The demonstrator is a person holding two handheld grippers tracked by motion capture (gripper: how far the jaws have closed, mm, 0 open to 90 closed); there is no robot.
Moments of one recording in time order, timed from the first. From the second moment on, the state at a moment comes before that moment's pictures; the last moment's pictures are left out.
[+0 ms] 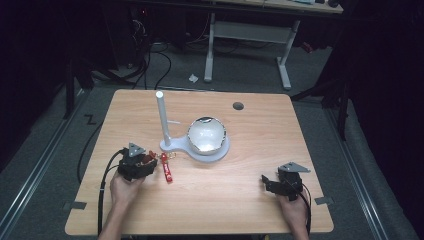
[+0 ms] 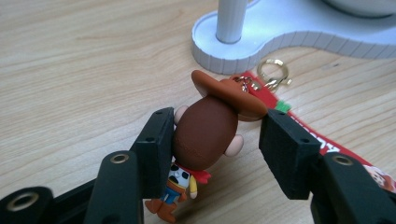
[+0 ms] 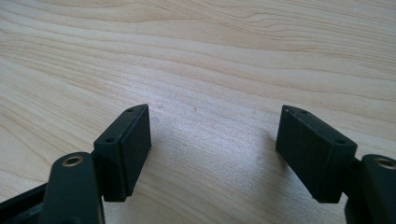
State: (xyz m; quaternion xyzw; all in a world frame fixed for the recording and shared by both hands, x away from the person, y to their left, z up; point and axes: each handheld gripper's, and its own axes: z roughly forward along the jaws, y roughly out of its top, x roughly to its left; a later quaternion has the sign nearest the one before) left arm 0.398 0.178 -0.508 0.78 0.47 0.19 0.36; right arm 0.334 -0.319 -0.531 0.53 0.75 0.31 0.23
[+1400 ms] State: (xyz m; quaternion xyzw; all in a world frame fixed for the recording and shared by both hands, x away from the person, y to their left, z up) left arm 0.358 0.186 -0.412 0.75 0.44 0.17 0.46; right arm 0.334 -0.320 -0.531 0.53 0.75 0.31 0.23
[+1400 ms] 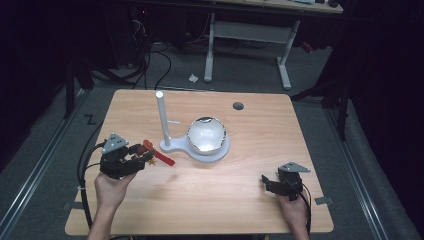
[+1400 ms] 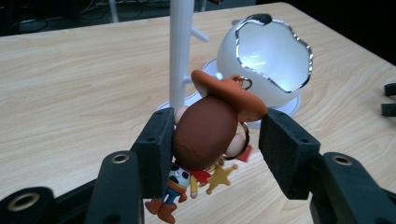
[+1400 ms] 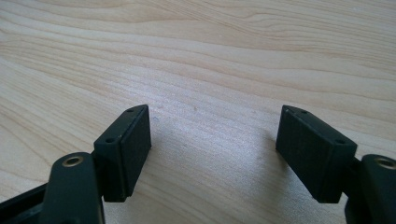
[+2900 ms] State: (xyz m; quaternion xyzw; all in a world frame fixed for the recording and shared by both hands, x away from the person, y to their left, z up) left arm 0.376 0.136 -0.369 0.77 0.37 0.12 0.50; right arm 0.334 -0.320 -0.531 0.53 0.75 0.31 0.23
